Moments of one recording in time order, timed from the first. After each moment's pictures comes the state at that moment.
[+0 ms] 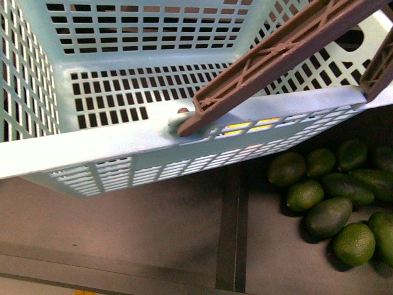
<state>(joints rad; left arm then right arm) -0.67 1.81 1.68 -0.63 0.11 -0.93 -0.71 2.07 0.76 0.22 -0.29 -0.98</state>
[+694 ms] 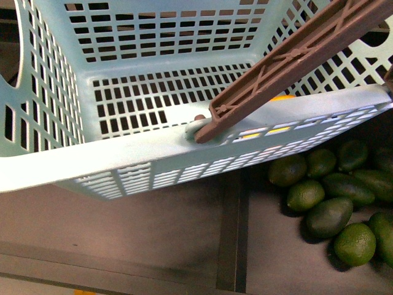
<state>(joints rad) -0.67 1.81 1.68 -0.63 0.11 -0.93 -0.60 2.38 1.02 0.08 -0.26 -1.19</state>
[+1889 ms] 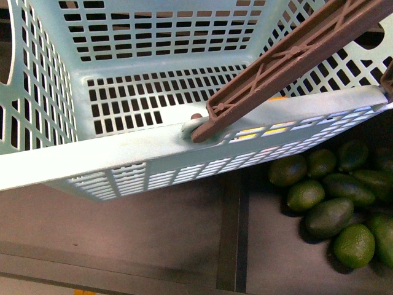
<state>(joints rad) -0.67 1.81 1.68 -0.63 0.10 -0.93 -0.51 2.59 1.21 0.02 -0.20 -1.23</state>
